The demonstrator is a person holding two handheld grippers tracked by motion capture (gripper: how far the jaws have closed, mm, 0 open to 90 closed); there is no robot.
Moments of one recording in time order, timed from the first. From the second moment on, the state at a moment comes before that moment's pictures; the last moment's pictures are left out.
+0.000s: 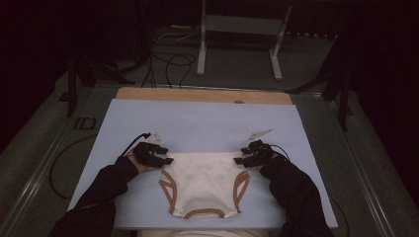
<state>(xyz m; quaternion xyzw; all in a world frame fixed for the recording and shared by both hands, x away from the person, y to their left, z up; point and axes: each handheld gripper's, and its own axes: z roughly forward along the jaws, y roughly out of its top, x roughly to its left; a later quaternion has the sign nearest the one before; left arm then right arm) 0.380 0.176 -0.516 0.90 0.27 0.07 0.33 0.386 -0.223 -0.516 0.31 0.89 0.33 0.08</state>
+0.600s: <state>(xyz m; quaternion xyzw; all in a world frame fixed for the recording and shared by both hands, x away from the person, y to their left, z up) 0.379 0.177 -0.508 0.89 0.28 0.05 0.36 0.382 -0.221 -0.503 0.29 0.89 0.34 0.08</state>
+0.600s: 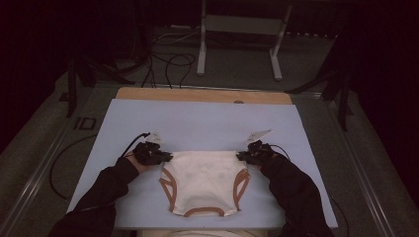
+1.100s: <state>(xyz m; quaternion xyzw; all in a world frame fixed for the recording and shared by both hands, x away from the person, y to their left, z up) 0.400 0.179 -0.490 0.88 0.28 0.07 0.39 0.397 -0.227 -0.488 0.31 0.87 0.36 0.10</state>
